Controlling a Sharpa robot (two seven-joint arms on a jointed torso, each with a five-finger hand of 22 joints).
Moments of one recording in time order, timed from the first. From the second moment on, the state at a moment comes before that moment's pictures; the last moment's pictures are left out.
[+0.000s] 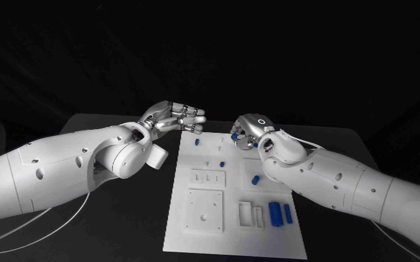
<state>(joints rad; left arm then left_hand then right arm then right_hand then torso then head) 1.34 -0.86 -0.11 1.54 -0.26 -0.25 0.27 1.39 0.00 -0.04 -0.04 0.05 0.92 0.16 0.07 0.07 1.08 0.13 0.06 0.06 1.16 0.11 0.07 0.07 0.08 0.98 0.10 0.32 0.08 1.13 -0.47 0.04 1.14 -1.78 -0.47 -0.28 1.24 -0.13 0.66 -0.25 0.05 1.26 0.08 0.06 0.08 1.35 0.03 0.06 0.06 1.45 -0.06 0.75 0.67 0.11 1.31 -0.09 0.53 0.59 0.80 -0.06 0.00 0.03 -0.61</state>
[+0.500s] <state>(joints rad) 1.35 -0.84 -0.11 1.54 -0.26 -0.25 0.27 1.39 0.00 -0.04 -0.04 0.05 0.92 0.16 0.07 0.07 1.08 0.13 0.06 0.06 1.16 0.11 0.07 0.07 0.08 0.98 0.10 0.32 0.08 1.14 -0.38 0.04 1.07 -1.78 -0.48 -0.28 1.23 -0.13 0.65 -0.25 0.05 1.26 0.08 0.06 0.08 1.35 0.03 0.06 0.06 1.45 -0.06 0.75 0.67 0.11 1.31 -0.09 0.53 0.60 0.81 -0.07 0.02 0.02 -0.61</state>
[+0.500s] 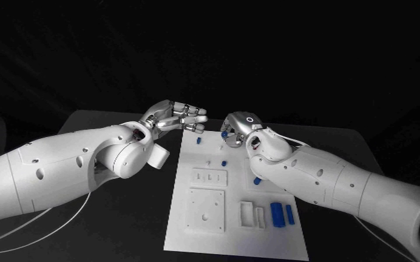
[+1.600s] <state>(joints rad) 1.36 -0.84 -0.11 1.55 -0.26 -0.25 0.27 1.39 0.00 -0.04 -0.05 0.05 0.92 0.16 0.07 0.07 1.08 0.13 0.06 0.06 1.16 0.11 0.07 0.07 0.08 0.98 0.10 0.32 0.08 1.13 -0.37 0.03 1.03 -1.80 -0.48 -0.29 1.23 -0.12 0.65 -0.26 0.05 1.26 0.08 0.06 0.08 1.35 0.03 0.06 0.06 1.45 -0.06 0.76 0.67 0.11 1.31 -0.09 0.53 0.61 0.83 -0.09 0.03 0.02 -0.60</state>
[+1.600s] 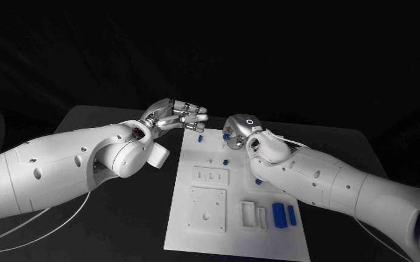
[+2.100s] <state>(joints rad) 1.36 -0.84 -0.11 1.55 -0.26 -0.25 0.27 1.39 0.00 -0.04 -0.05 0.05 0.92 0.16 0.07 0.07 1.08 0.13 0.06 0.06 1.16 0.11 0.07 0.07 0.08 0.98 0.10 0.32 0.08 1.13 -0.35 0.03 1.01 -1.81 -0.48 -0.31 1.23 -0.12 0.65 -0.27 0.05 1.26 0.08 0.06 0.08 1.35 0.03 0.06 0.06 1.45 -0.06 0.76 0.67 0.11 1.31 -0.09 0.52 0.62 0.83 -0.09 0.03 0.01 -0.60</state>
